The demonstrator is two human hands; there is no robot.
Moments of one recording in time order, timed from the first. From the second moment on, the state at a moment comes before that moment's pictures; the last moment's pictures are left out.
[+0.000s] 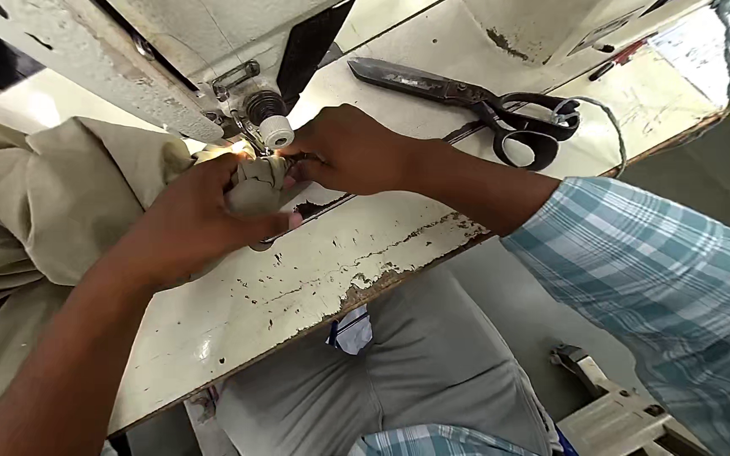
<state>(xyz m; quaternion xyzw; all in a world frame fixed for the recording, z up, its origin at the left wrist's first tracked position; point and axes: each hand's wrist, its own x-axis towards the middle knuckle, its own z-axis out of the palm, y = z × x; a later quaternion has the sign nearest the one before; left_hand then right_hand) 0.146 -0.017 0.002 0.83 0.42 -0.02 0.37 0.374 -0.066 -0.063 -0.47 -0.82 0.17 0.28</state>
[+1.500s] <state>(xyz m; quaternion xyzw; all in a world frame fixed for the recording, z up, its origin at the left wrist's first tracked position) 0.158 0.003 -0.016 1.00 0.07 0.00 -0.05 0.365 -0.125 -0.088 -0.47 -0.82 0.02 0.33</state>
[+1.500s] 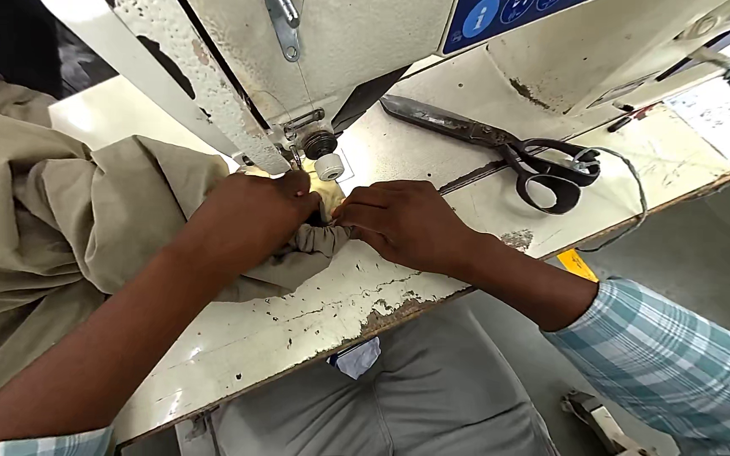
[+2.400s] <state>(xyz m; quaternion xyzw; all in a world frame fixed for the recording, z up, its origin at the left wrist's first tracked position) 0.155 0.003 -0.023 0.99 0.08 0.05 -0.04 0.363 -0.125 -0.086 -0.47 -0.81 0.00 0.35</state>
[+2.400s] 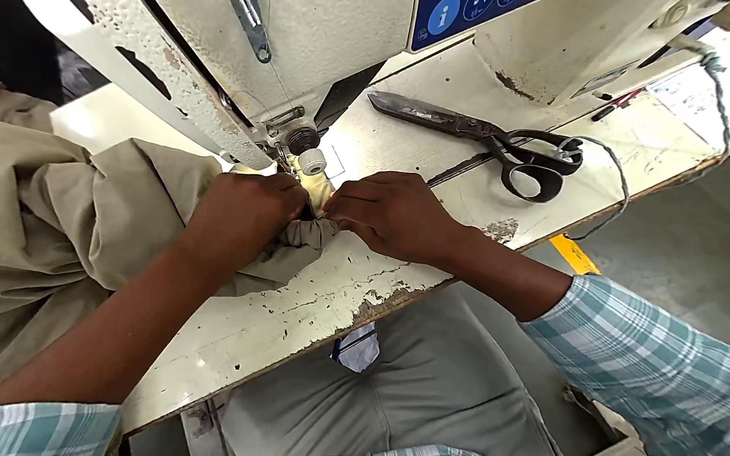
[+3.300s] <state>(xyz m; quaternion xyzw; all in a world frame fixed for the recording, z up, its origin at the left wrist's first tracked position) 0.156 -0.010 -0.021 0.96 0.25 0.08 0.05 0.361 -0.126 -0.075 -0.47 -0.85 0.05 0.24</state>
